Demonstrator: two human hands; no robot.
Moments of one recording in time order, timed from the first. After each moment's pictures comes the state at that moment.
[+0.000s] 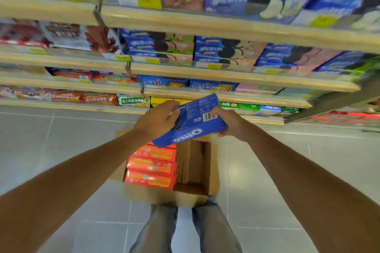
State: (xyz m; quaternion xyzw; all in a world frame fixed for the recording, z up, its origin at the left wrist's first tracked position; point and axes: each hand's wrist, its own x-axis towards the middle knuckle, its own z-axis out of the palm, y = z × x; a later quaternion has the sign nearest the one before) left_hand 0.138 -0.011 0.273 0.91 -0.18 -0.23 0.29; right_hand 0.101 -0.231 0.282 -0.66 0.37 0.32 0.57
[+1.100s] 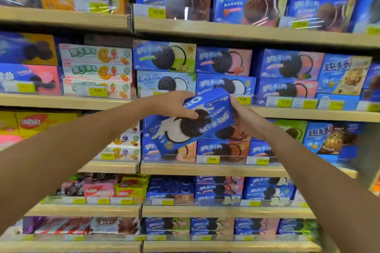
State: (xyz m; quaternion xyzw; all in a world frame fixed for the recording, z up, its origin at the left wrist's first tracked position) left_hand 0.207 -0.002 0.879 0.90 -0.41 0.02 0.14; right_hand 0.138 -0.231 0.835 -0.80 0.01 -0.04 0.60
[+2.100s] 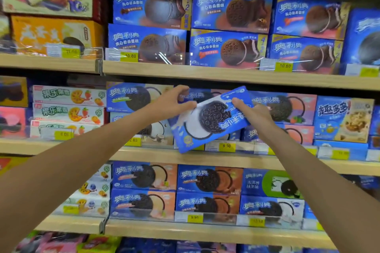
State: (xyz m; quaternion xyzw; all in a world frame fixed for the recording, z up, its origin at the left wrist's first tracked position) left_hand 0.265 -0.099 0.961 0.84 -0.35 0.19 0.37; right_hand 0.195 -0.336 0.942 -0.77 0.03 -0.31 0.55
